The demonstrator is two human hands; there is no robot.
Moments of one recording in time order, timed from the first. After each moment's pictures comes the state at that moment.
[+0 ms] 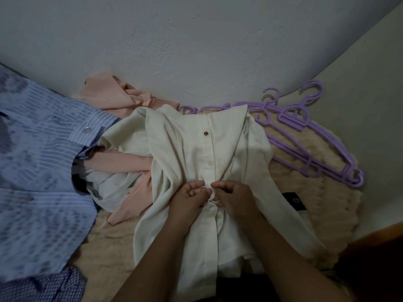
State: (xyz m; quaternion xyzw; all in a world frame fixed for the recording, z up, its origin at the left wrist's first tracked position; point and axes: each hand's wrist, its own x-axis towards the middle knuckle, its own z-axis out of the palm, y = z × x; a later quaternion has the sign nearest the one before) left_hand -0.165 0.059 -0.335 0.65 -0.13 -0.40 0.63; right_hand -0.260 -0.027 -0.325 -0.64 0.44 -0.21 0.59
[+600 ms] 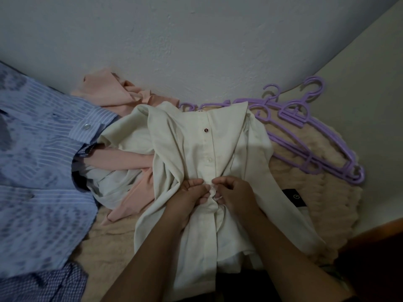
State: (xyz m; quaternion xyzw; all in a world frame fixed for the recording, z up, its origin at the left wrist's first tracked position) left_hand -0.161 0.057 -0.321 0.60 -0.05 -0.48 0.64; right_hand -0.259 -0.027 -0.321 -0.60 0.44 -0.21 0.63
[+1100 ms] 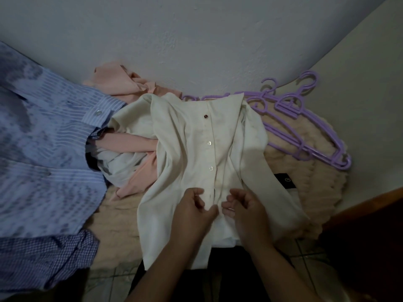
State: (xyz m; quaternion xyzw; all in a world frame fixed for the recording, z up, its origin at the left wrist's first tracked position) left_hand -0.232 0.115 -0.317 0.83 -0.24 -0.23 0.45; right_hand -0.322 0.037 -0.322 -0.47 0.47 -0.30 0.68
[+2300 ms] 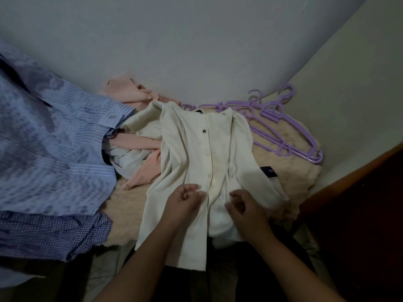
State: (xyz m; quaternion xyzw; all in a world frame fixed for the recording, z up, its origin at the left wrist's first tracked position) left_hand -0.226 0.146 -0.303 0.70 -0.16 -0.36 0.59; right_hand -0.379 0.058 -0.303 -0.76 0.40 -0.22 0.46
